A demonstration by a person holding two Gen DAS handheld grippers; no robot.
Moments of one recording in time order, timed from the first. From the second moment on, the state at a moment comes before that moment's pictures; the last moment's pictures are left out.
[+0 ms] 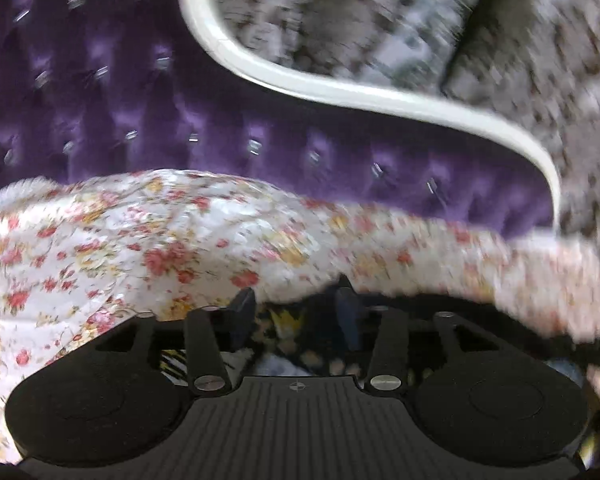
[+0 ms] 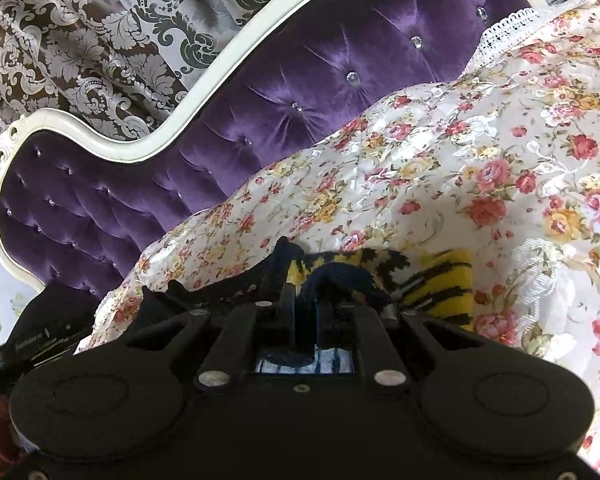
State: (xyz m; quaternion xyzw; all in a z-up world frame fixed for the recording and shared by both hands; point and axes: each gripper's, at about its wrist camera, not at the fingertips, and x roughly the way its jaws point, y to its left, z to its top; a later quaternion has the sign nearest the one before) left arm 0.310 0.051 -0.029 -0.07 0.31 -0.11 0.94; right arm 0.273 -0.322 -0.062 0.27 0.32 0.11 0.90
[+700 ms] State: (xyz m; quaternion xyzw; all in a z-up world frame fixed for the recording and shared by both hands) left arm 0.316 0.022 -0.053 0.01 0.35 -0.10 0.93; right arm 0.270 -0.317 -0.053 0.25 0.31 0.11 0.91
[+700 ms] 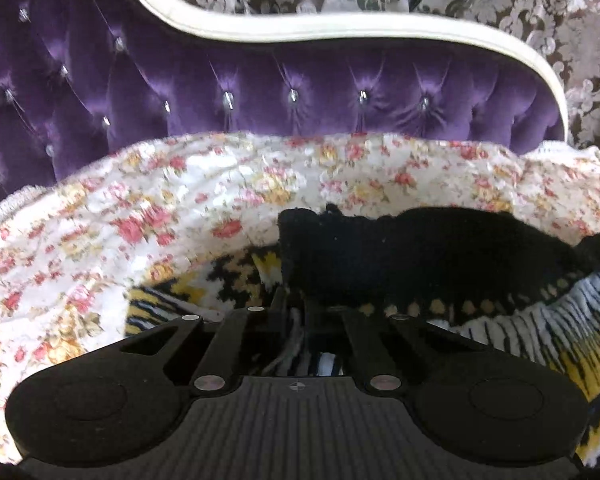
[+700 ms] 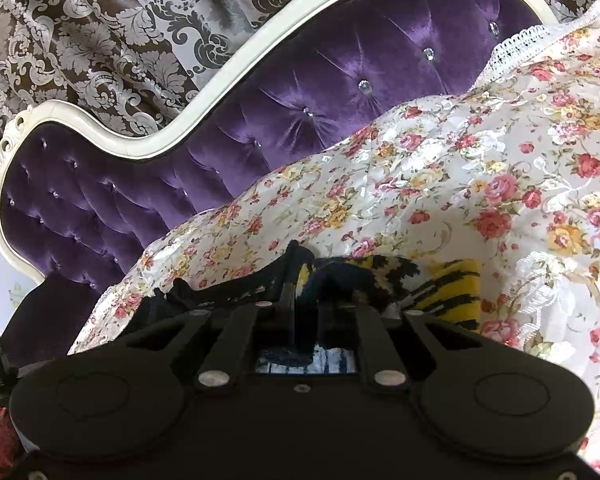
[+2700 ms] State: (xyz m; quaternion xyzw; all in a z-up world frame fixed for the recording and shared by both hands) left arm 0.348 0.018 -0.079 0.01 0.40 -0.07 0.91; right arm 0.219 -0.342 -0.040 0.28 0.42 0.01 0.87
